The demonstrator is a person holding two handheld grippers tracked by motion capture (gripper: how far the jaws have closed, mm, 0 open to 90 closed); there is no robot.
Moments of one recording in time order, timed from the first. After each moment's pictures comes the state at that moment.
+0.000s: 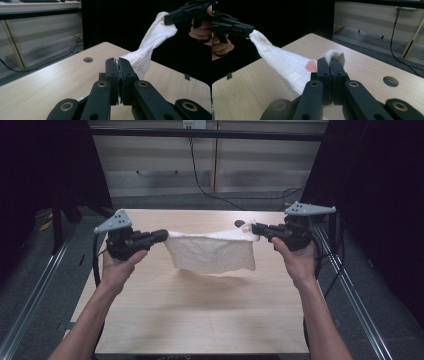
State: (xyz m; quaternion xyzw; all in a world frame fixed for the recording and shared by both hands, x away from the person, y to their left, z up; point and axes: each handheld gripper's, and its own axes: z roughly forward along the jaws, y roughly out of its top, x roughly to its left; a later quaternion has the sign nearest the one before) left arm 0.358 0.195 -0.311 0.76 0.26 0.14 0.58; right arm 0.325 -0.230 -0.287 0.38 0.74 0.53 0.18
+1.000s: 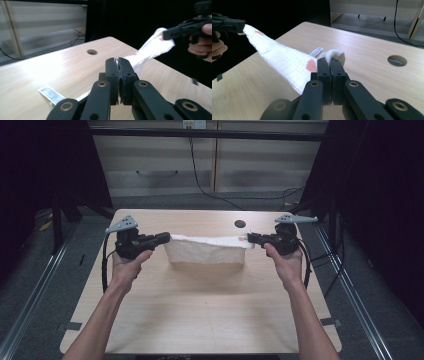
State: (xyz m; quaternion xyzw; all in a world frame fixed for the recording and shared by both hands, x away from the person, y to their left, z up) left arm 0.369 0.193 -0.368 0.74 0.30 0.09 0.60; right arm 0.350 -0.234 -0.357 0.43 0.73 0.51 0.14
